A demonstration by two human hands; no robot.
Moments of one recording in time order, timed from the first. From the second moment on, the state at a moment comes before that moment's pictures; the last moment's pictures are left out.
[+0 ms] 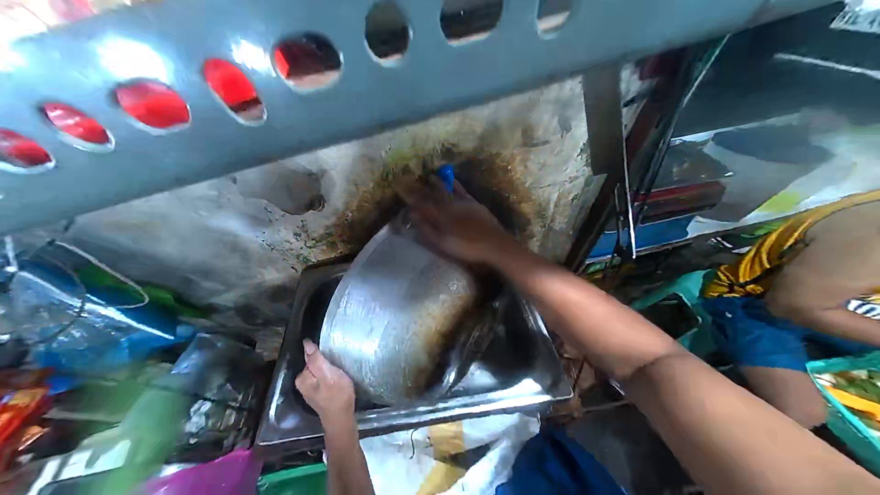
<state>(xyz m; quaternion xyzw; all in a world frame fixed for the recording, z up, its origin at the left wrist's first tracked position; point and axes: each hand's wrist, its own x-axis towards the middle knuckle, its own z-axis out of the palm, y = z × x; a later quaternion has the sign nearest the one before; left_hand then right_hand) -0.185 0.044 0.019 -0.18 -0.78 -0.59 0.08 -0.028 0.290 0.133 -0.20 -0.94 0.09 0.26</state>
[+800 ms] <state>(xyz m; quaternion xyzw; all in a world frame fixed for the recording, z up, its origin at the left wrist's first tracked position) -0.145 0.041 0.007 -0.16 -0.78 -0.59 0.09 -0.007 0.266 0.133 -0.19 -0.93 0.04 0.31</state>
